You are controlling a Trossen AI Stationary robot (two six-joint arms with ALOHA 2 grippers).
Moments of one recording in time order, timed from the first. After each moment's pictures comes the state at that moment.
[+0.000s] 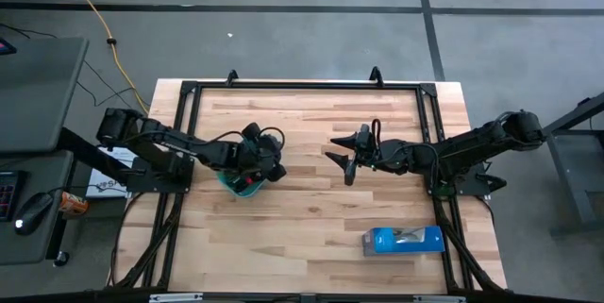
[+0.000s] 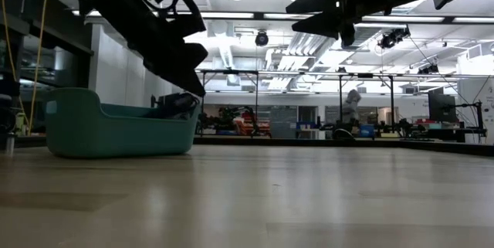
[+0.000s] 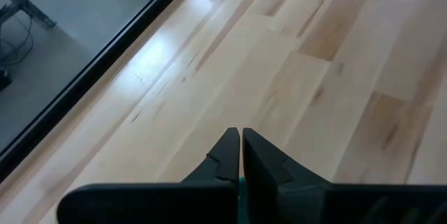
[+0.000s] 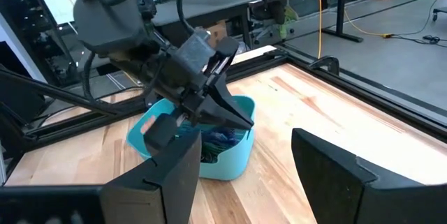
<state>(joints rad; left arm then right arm) 0.04 1.50 0.73 -0.06 -0.69 -0.26 0.14 1.25 0.58 0.52 0.43 0.26</state>
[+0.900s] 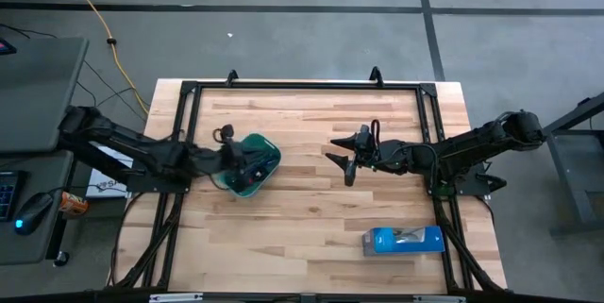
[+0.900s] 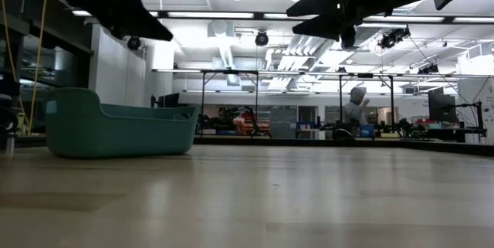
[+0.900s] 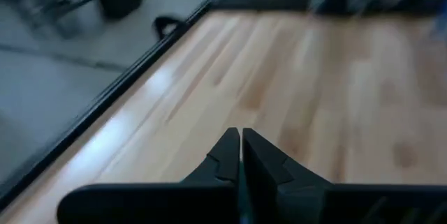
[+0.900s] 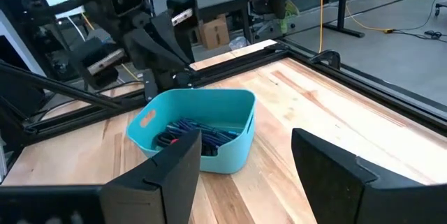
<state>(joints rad) -0.15 0.98 0.52 -0.04 -0.68 -0.16 0.14 1.25 0.58 0.50 0.43 0.27</state>
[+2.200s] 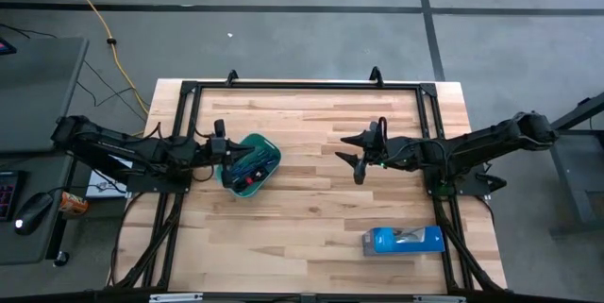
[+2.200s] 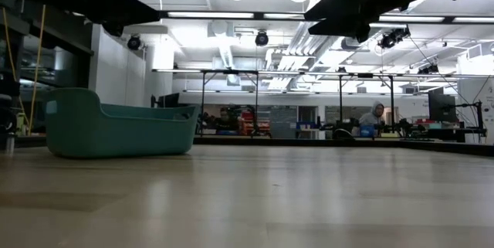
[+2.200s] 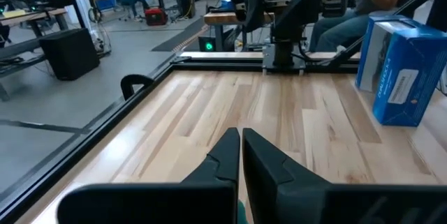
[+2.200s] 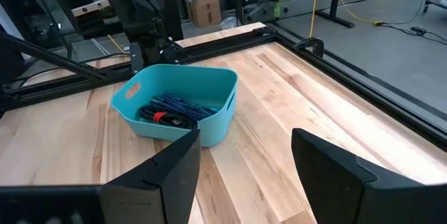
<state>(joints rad) -0.06 0.65 0.31 0.18 -0.42 0.02 0.13 1.10 0.58 0.25 0.43 0.23</state>
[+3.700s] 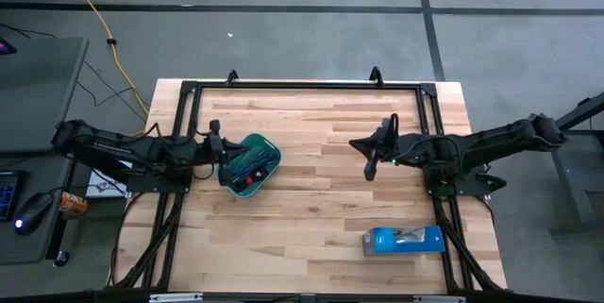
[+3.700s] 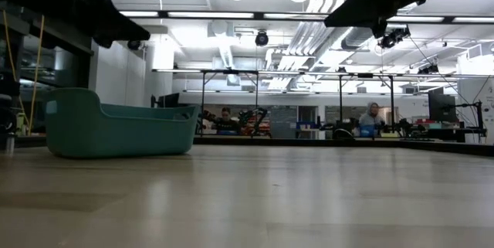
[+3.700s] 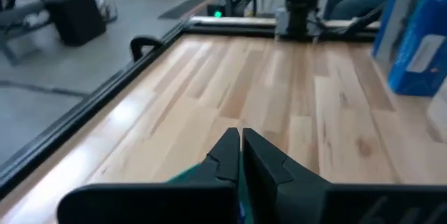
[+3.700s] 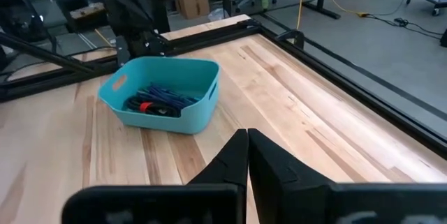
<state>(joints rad) -0.04 0.58 0.31 -0.02 -0.43 -0.05 0.13 0.95 0.57 0.05 0.47 0.25</state>
